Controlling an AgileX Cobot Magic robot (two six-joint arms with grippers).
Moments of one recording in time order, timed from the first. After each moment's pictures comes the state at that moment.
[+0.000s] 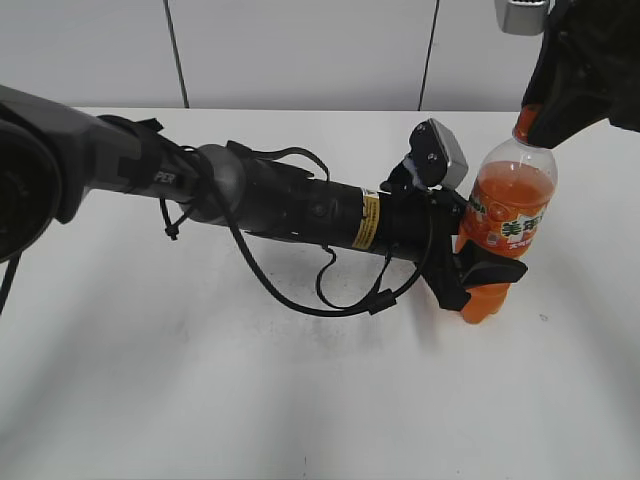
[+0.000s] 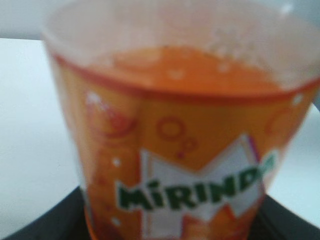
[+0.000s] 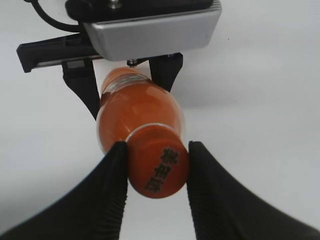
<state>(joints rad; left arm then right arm) -0.68 2.41 -1.59 1.30 -0.83 -0.89 0.32 1.64 -1.51 0.08 1.22 -1.26</state>
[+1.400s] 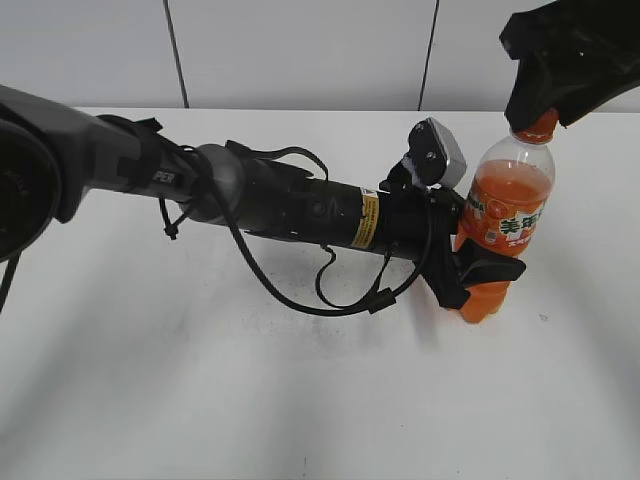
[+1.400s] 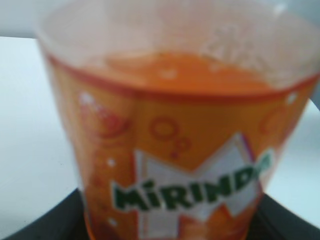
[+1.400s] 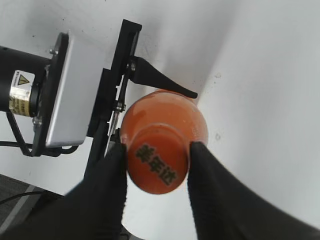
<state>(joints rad) -0.68 2.41 -1.59 1.30 -0.83 -0.89 0.32 1.63 -1.52 0.10 1.22 -0.06</state>
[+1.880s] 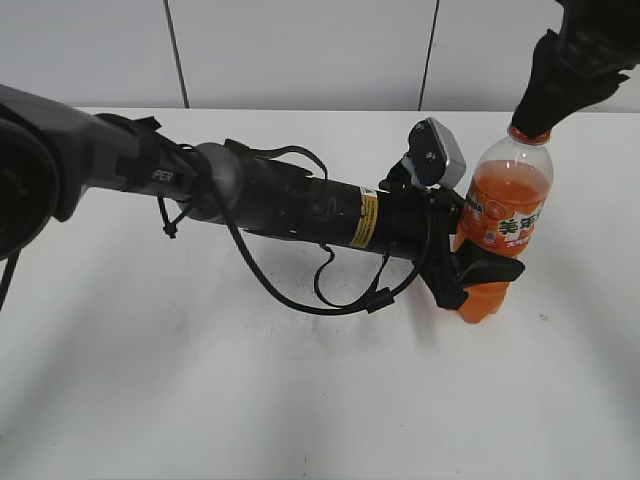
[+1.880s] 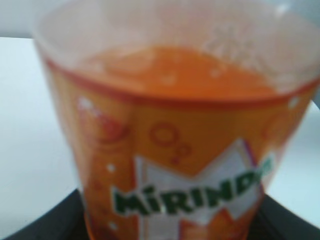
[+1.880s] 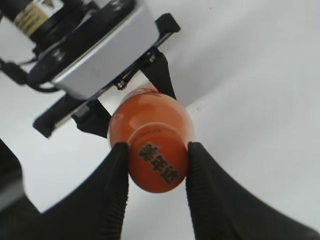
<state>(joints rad) -0.68 2.41 -1.59 1.31 -0.83 -0.89 0.32 1.63 -1.52 0.10 1.22 -0.77</state>
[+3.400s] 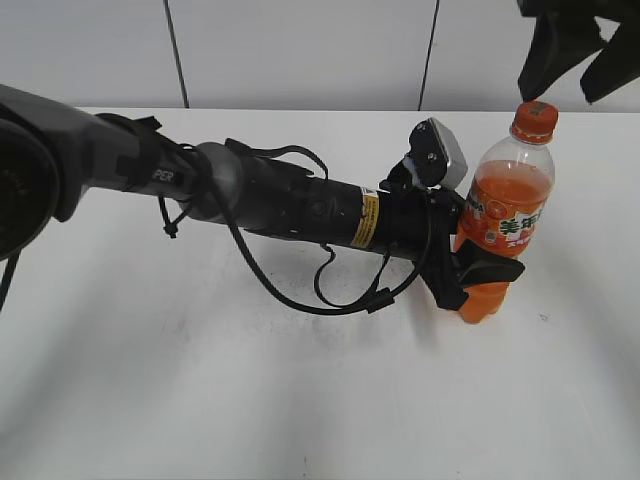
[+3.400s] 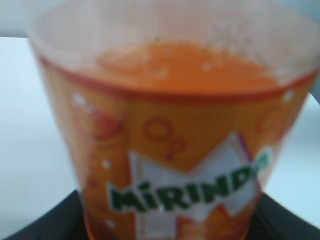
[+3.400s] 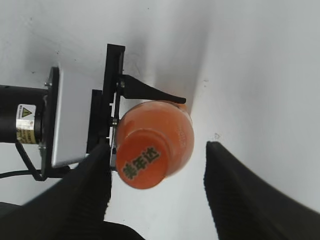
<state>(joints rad) -0.68 2.41 -1.59 1.32 -0.83 -0.89 0.32 1.60 -1.54 0.05 1.22 0.12</state>
